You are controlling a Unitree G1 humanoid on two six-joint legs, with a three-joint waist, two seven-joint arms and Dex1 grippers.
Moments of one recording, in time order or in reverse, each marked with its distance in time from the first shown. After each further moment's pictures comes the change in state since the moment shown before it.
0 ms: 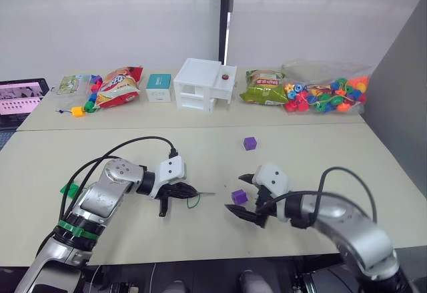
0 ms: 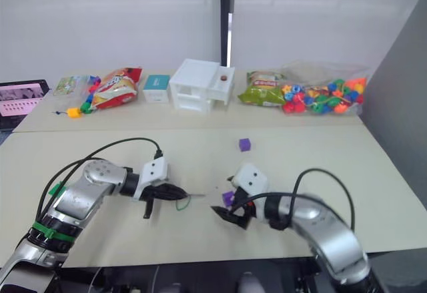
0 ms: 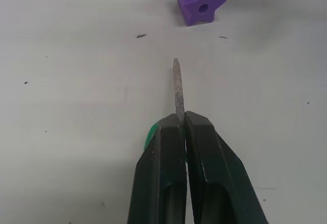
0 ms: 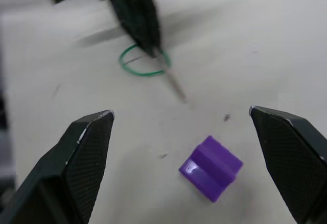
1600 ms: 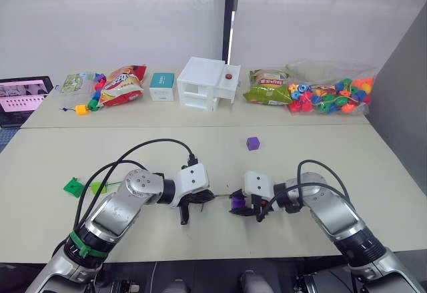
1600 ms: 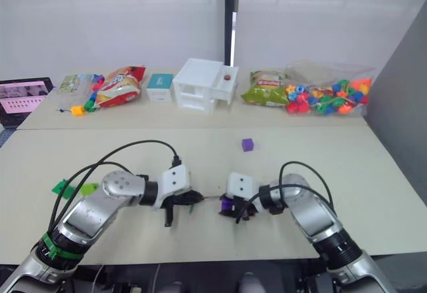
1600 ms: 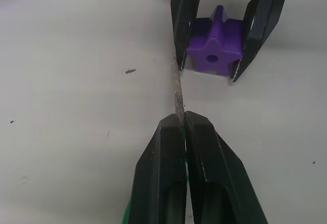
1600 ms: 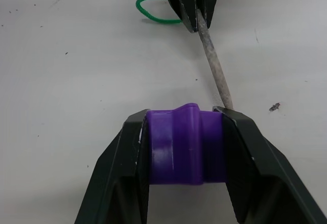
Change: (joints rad) left arm 0.023 -0.040 -0.113 -0.287 0.029 0.231 0.249; right arm -0.035 0.119 0.132 0.303 -0.270 -0.300 0.170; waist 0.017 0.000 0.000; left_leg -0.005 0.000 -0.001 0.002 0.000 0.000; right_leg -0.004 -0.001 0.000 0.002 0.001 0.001
